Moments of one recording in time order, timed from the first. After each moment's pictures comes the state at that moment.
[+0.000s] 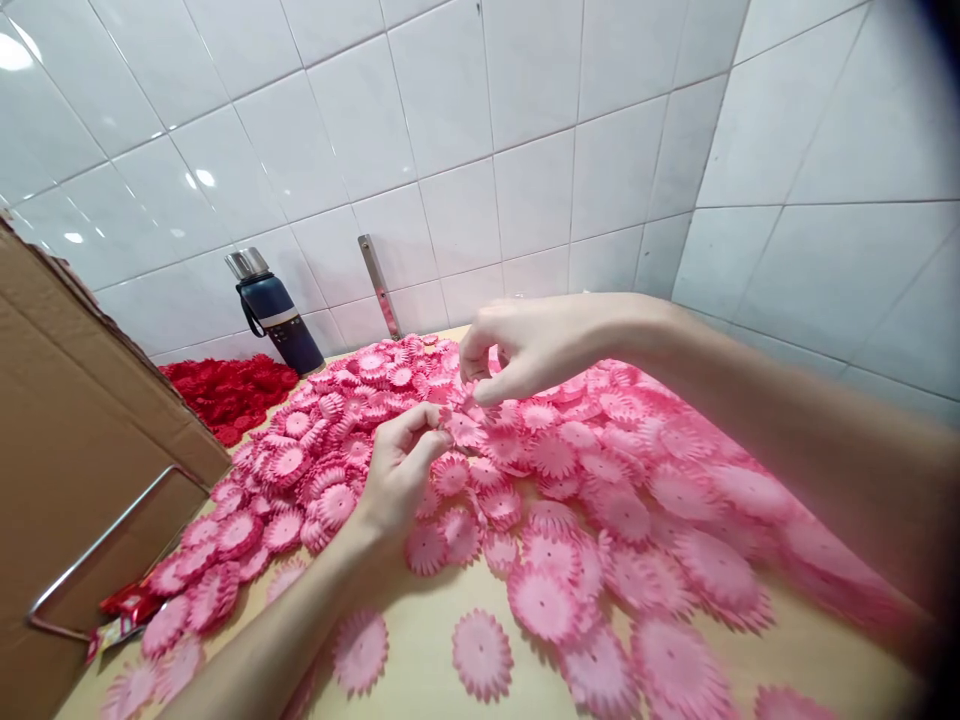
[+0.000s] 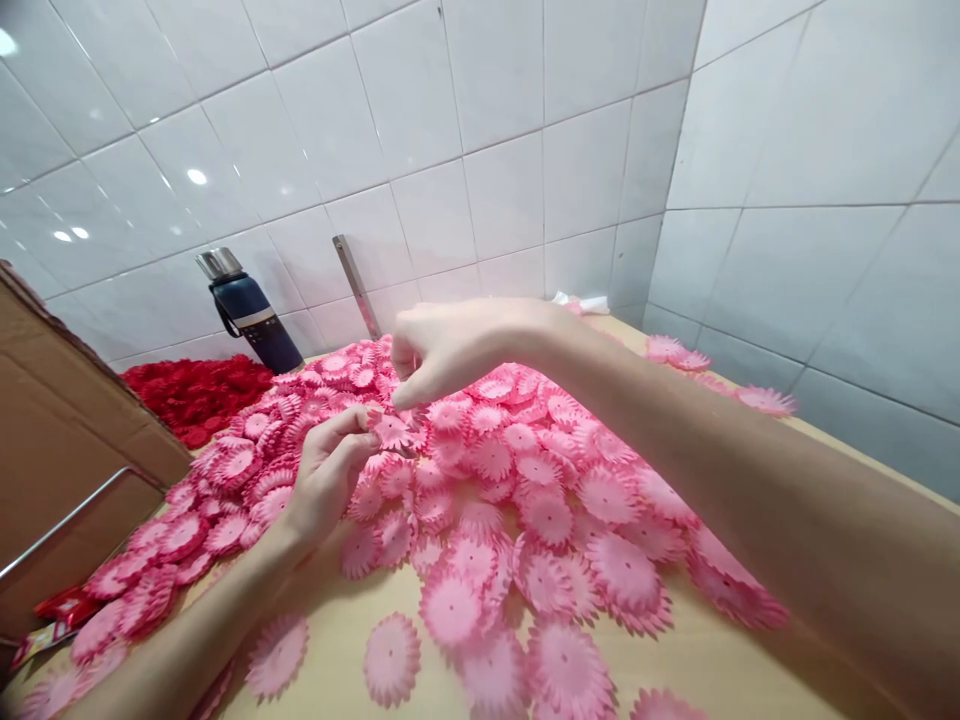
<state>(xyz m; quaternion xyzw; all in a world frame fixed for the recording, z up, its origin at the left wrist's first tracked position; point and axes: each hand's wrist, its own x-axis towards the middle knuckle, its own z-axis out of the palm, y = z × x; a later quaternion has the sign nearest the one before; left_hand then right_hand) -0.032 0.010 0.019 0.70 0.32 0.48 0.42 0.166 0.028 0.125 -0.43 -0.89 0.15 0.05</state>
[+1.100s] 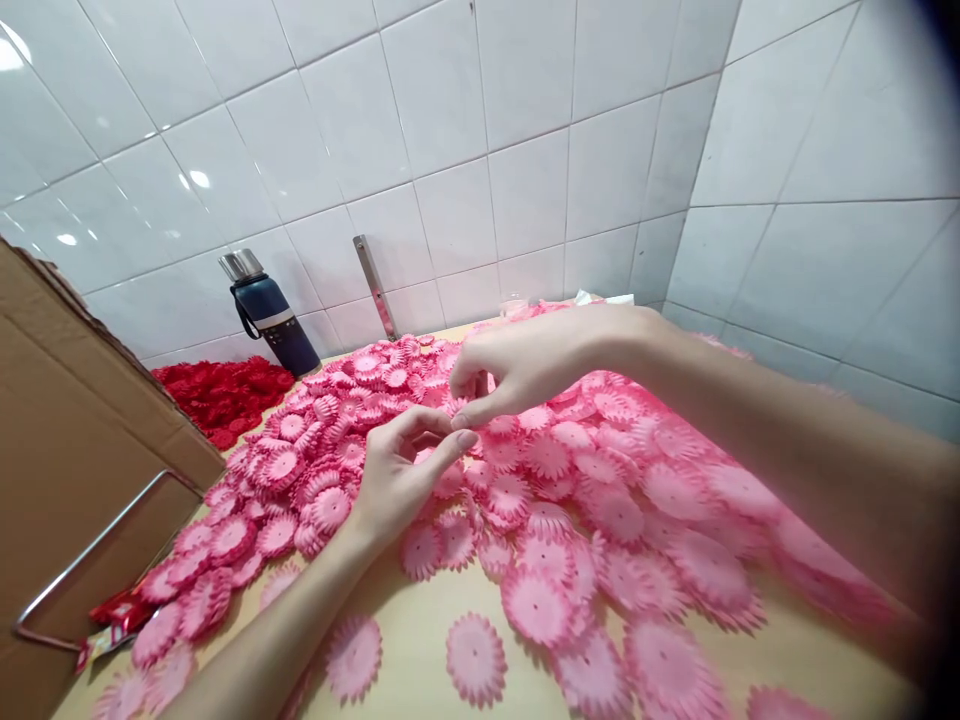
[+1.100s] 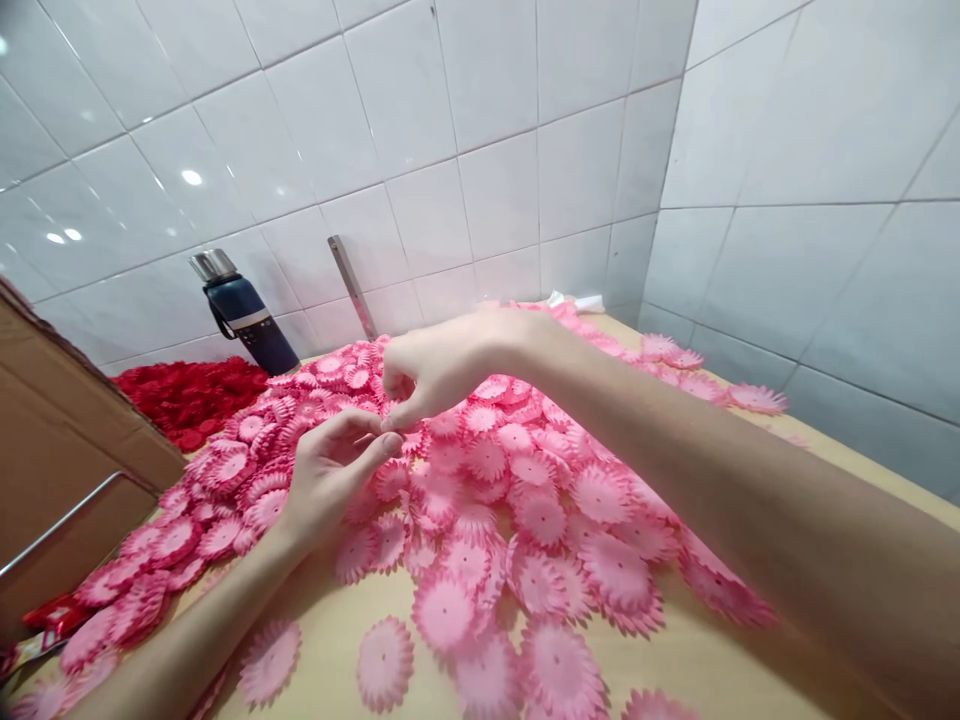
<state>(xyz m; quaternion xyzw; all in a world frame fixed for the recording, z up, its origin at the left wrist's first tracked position) -0.029 0.009 0.018 0.73 0.33 0.48 0.36 0.159 0.027 0.121 -0.42 -0.89 0.16 -0.03</state>
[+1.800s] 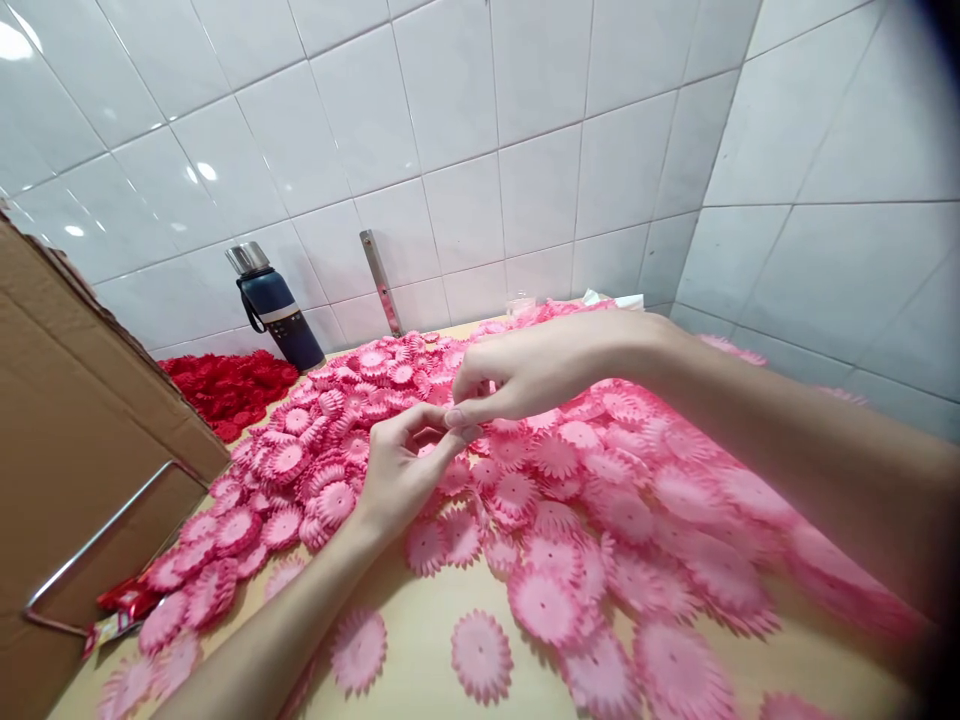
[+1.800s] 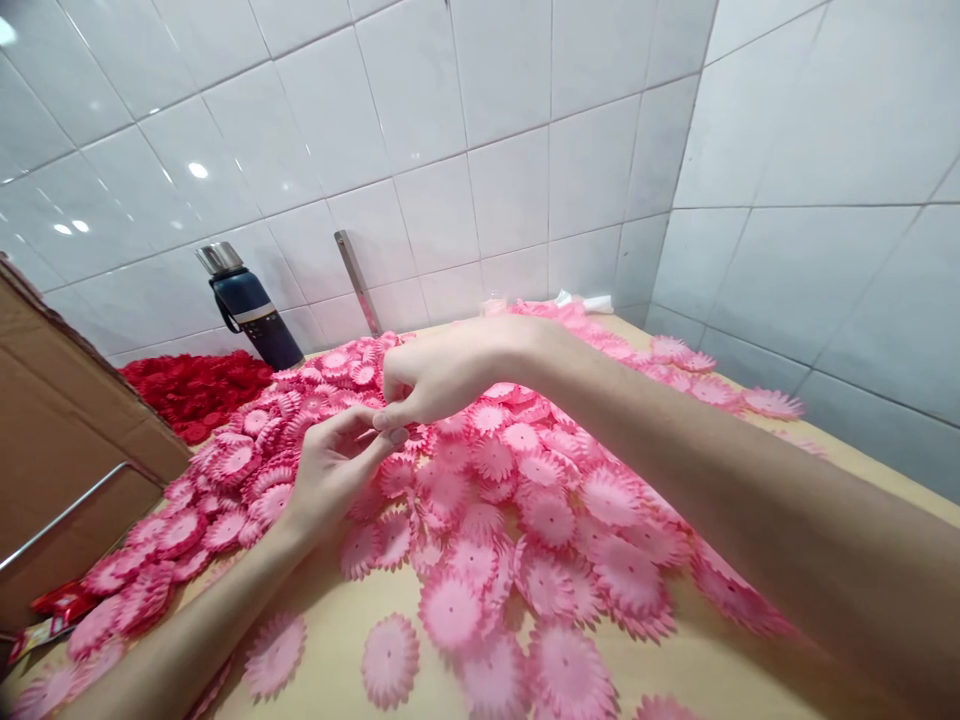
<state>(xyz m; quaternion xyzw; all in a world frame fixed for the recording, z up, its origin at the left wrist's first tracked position) -0.032 0.012 0.016 0.74 0.34 0.47 0.34 0.151 0.020 0.122 -0.40 -0.90 0.17 -0.05</state>
